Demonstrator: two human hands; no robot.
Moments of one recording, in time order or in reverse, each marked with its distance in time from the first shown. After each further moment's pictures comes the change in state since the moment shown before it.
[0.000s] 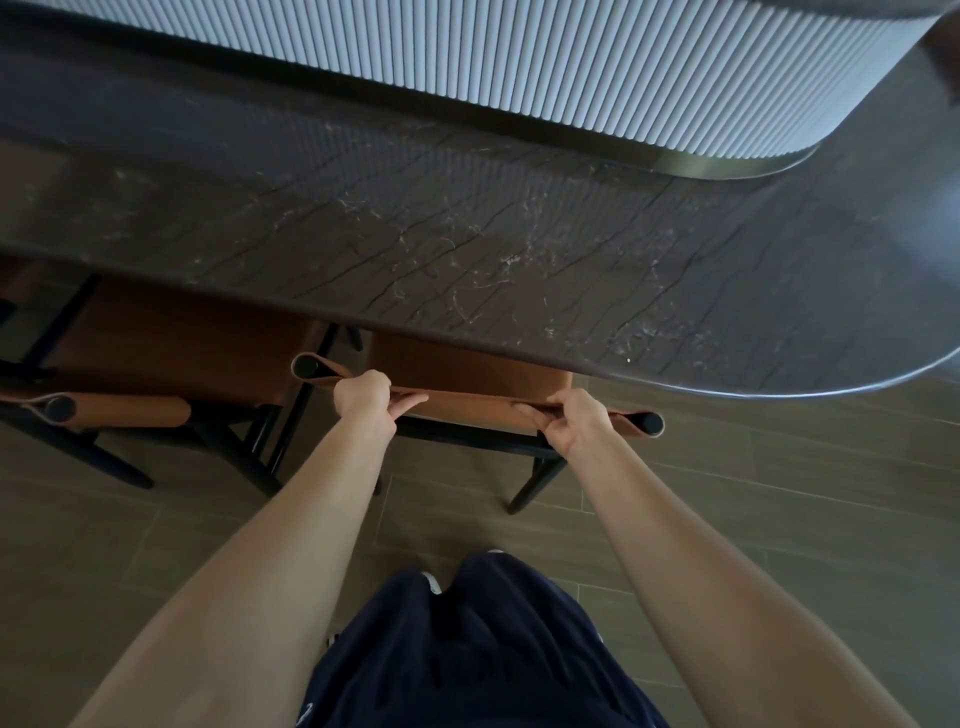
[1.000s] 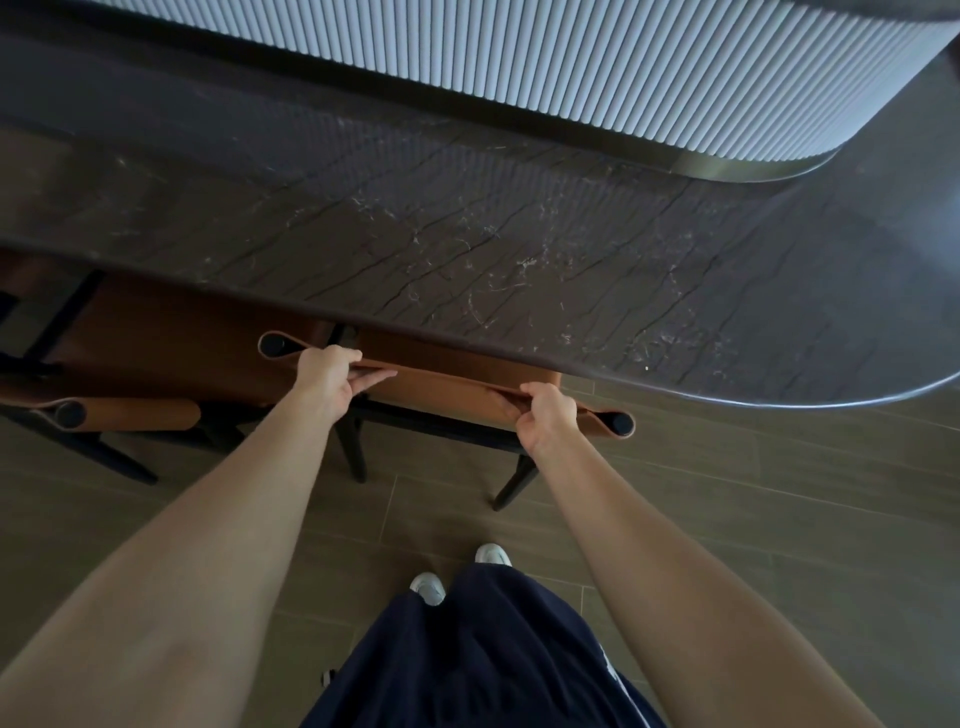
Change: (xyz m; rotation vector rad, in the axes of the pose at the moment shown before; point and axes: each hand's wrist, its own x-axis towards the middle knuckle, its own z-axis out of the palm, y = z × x) left_hand 0.033 0.060 -0.024 0.030 -0.193 0.021; right_hand -0.004 0.030 0.049 0.047 -0.033 -0.048
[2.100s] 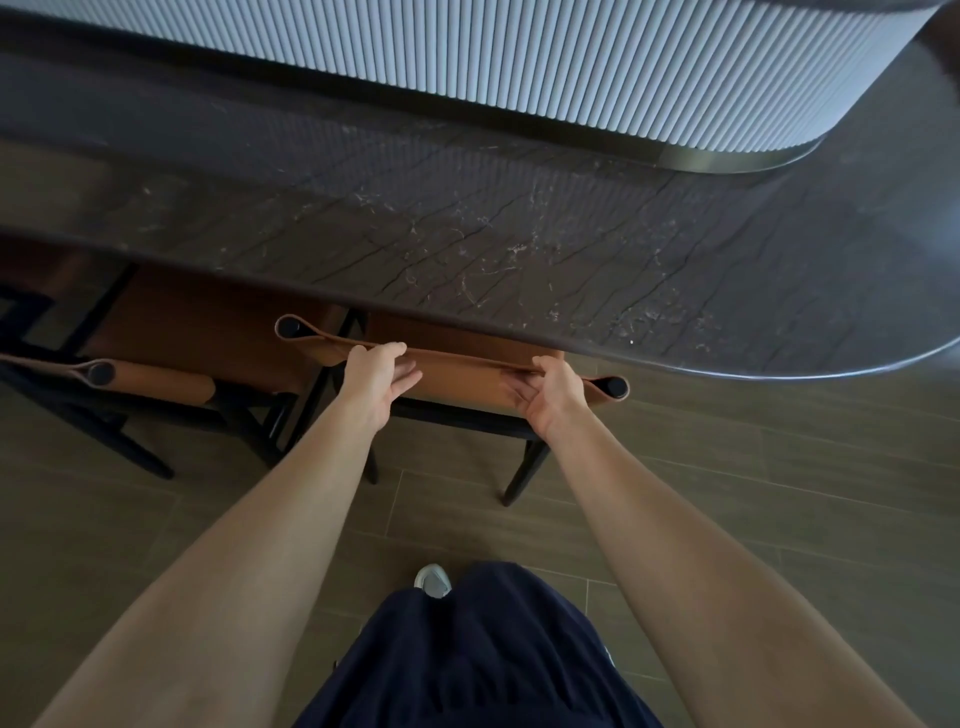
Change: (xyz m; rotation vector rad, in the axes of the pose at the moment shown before) left_hand -0.060 -0.061 0.008 0.193 -0.101 0.139; right_hand -0.023 -0.003 -0.041 -0.156 -0.127 -0.053
